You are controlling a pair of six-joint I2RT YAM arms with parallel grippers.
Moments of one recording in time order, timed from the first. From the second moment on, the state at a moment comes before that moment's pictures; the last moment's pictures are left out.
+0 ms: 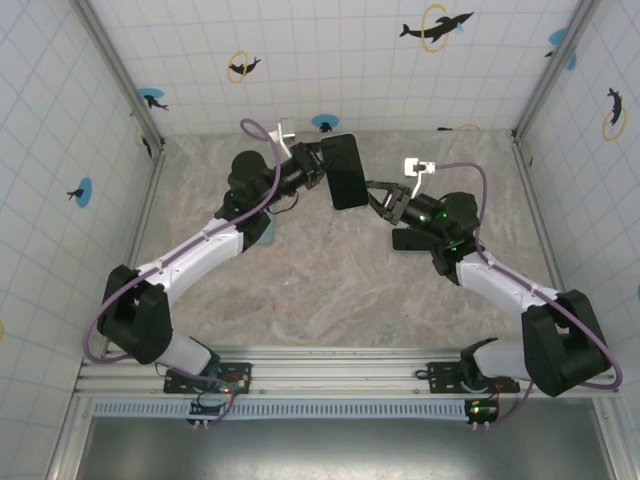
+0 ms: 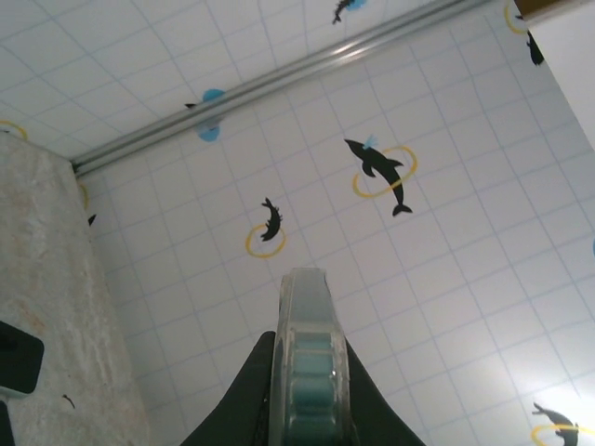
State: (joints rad) left arm -0.59 1.49 1.08 0.58 0.46 -1.27; right arm 0.46 1.30 0.66 0.90 -0.69 0.98
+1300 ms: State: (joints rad) left arm -0.59 1.46 0.99 0.60 0.17 -1.34; right arm 0.50 1.43 0.64 1.12 -0.58 1.46
